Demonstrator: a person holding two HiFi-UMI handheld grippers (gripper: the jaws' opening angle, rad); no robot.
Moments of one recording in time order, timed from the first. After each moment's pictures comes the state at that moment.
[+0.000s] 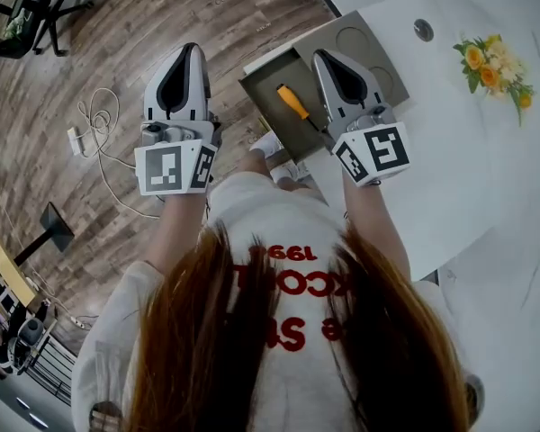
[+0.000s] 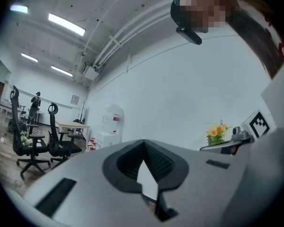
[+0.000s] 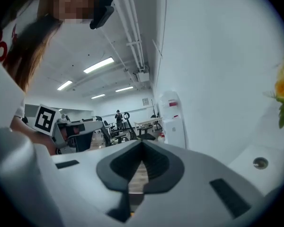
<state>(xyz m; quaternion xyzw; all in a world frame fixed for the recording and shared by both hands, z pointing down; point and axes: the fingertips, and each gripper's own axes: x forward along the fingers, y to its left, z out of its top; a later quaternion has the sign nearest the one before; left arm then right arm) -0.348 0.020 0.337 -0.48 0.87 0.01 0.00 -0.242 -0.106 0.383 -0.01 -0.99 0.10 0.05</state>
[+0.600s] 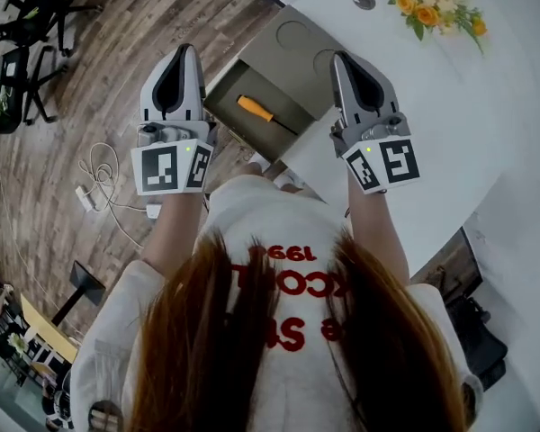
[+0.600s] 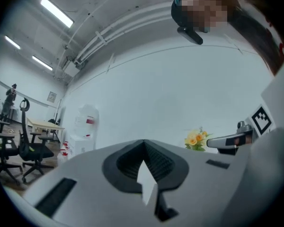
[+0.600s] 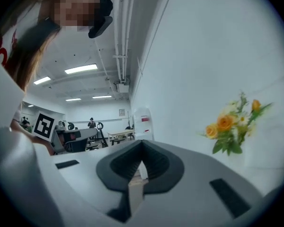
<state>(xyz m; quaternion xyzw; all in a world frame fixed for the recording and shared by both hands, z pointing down) -0.311 -0.057 0.312 -0.58 0.81 0.02 0.03 -0.148 -0.173 0.342 0.16 -0.98 0.08 -0.01</state>
